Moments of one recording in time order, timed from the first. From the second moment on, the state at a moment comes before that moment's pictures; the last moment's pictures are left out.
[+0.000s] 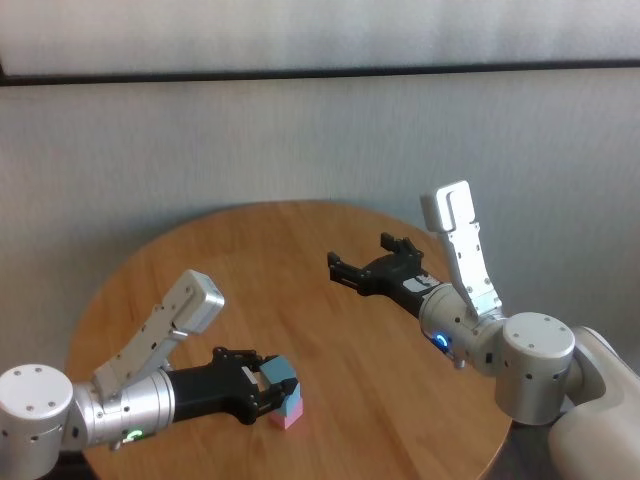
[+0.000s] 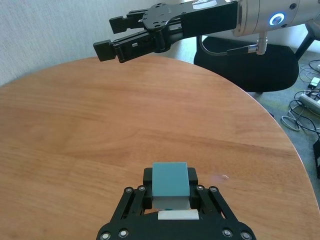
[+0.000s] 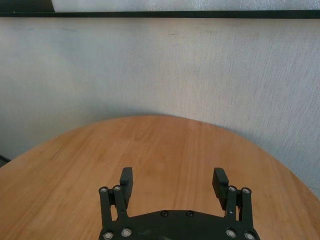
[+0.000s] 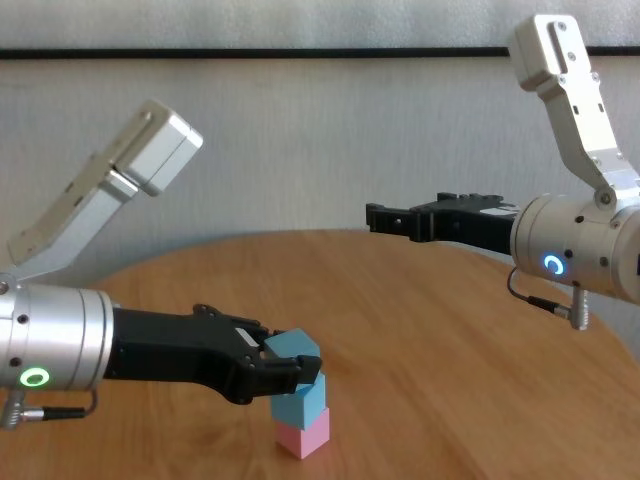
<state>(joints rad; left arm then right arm) -0.41 0.49 0.59 -1.31 -0.35 0.12 -0.67 0.50 0.16 -0.41 -1.11 0.28 0.13 0.25</state>
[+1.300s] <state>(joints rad) -0.41 0.52 0.60 -1.34 -0.37 0.10 -0.70 0.50 0.16 -0.41 -1.11 0.28 0.13 0.25</state>
